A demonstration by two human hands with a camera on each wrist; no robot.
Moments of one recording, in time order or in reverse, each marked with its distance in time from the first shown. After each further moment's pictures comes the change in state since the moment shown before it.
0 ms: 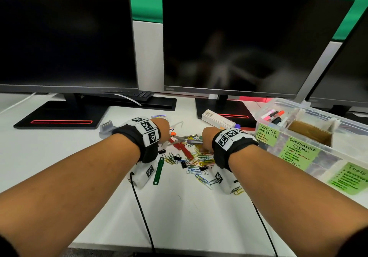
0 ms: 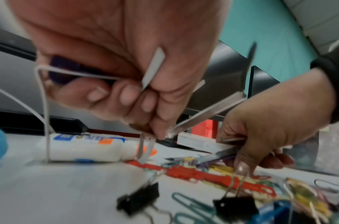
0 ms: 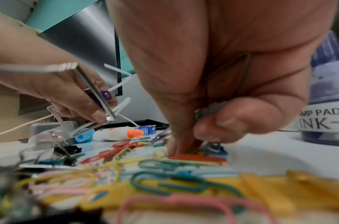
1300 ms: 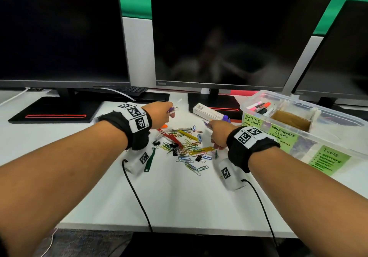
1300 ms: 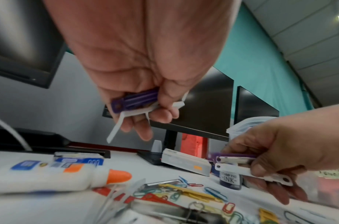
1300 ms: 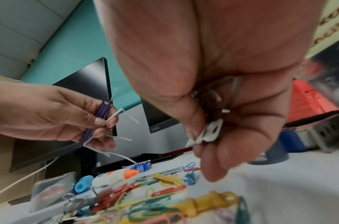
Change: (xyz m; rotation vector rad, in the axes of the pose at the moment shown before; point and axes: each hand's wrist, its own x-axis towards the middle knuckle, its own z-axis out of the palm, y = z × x) left_hand -0.025 0.012 -0.019 -0.536 0.178 0.149; right_hand -0.036 0.048 0.017 0.461 0.080 0.035
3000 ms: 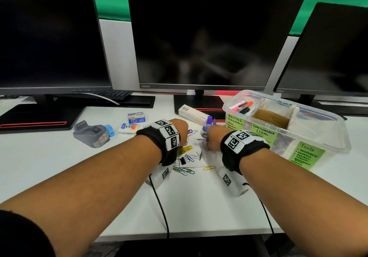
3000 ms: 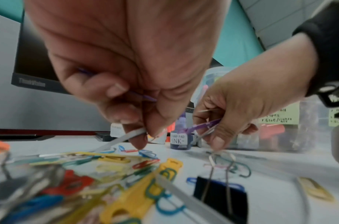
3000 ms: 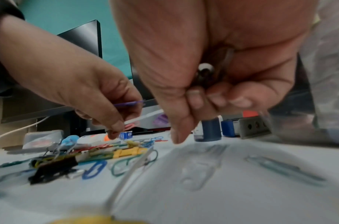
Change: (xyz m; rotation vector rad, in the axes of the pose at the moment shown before) left_hand 0.040 0.061 0.067 0.494 -0.123 0.061; right_hand -0.004 0.027 -0.008 -0.527 -0.013 -0.020
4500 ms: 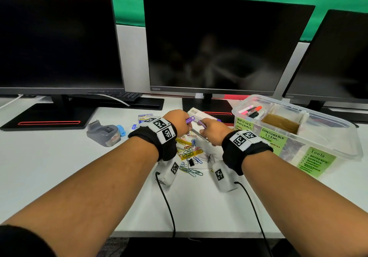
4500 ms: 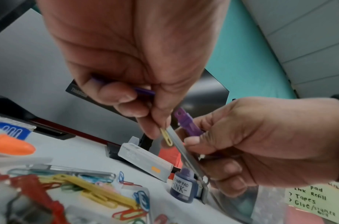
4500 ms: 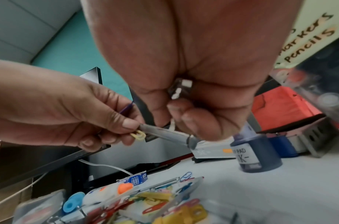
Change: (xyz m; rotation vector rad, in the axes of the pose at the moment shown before) left_hand -0.028 -0.022 -0.024 -0.443 0.207 -0.067; right_hand 0.007 -0.017 -0.006 0.746 0.176 -0.136
